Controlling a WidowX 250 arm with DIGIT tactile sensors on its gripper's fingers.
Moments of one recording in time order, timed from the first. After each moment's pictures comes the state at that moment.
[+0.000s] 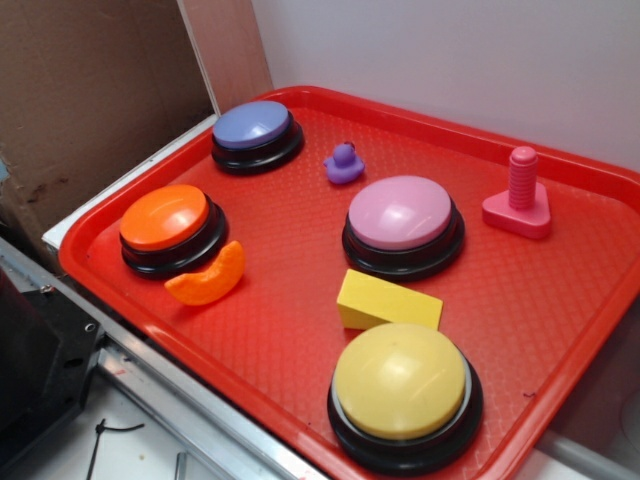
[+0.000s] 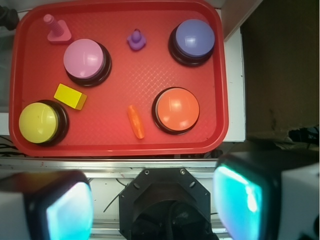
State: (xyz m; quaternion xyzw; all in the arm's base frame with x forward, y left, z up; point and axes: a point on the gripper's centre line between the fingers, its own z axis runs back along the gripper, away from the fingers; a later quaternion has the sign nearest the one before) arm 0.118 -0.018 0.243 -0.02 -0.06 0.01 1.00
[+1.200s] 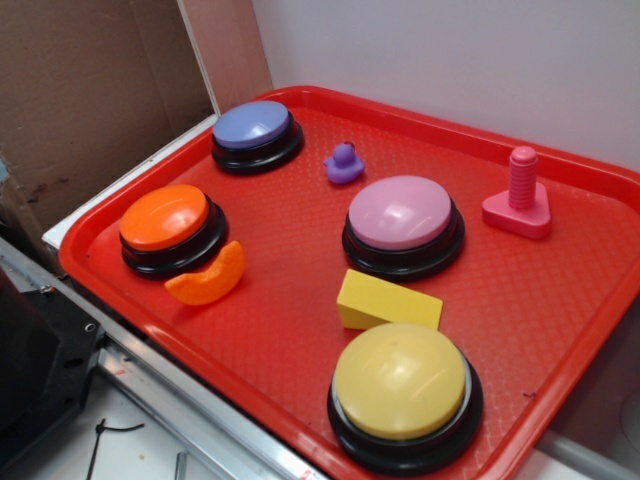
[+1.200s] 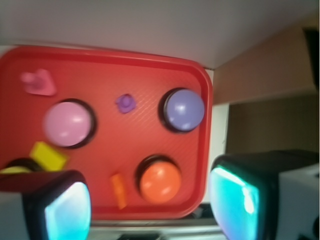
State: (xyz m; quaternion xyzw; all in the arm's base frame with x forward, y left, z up) arm 0.283 -0.012 0.210 0.09 0.04 -0.06 0.99
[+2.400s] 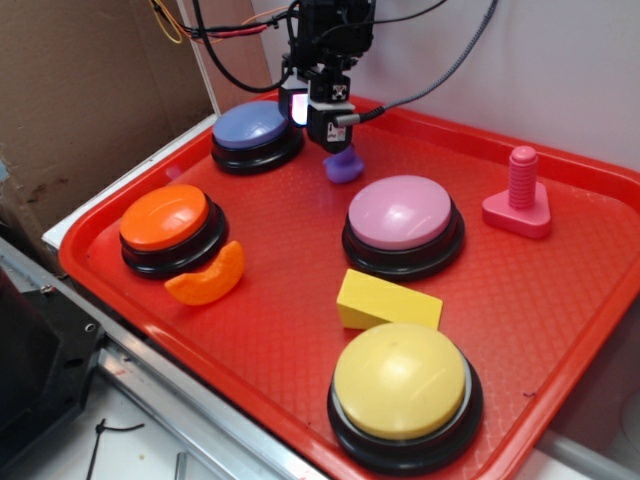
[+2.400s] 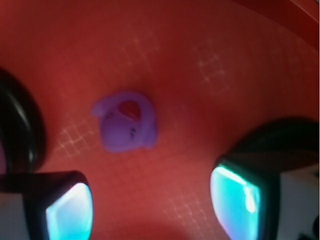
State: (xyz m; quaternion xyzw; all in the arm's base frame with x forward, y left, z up) arm 0.313 -0.003 0.044 -0.08 0.15 -0.18 0.97
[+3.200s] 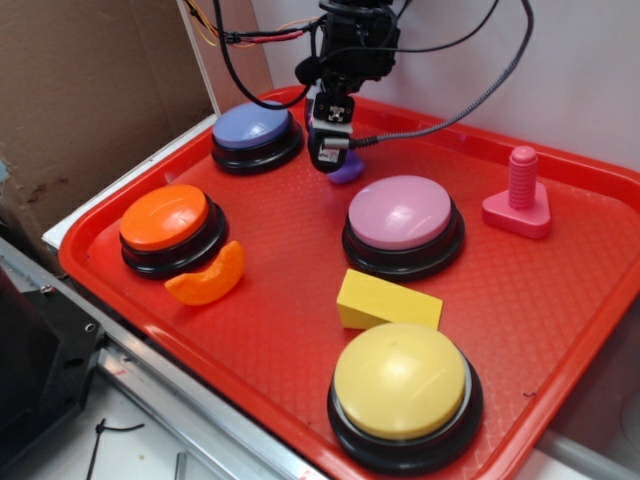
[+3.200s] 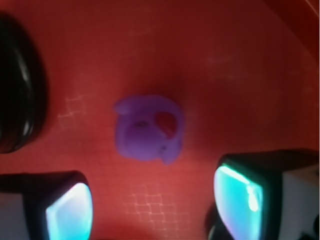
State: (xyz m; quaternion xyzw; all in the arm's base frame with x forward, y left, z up) arm 0.309 -0.010 0.034 -0.03 0.18 -0.32 0.93
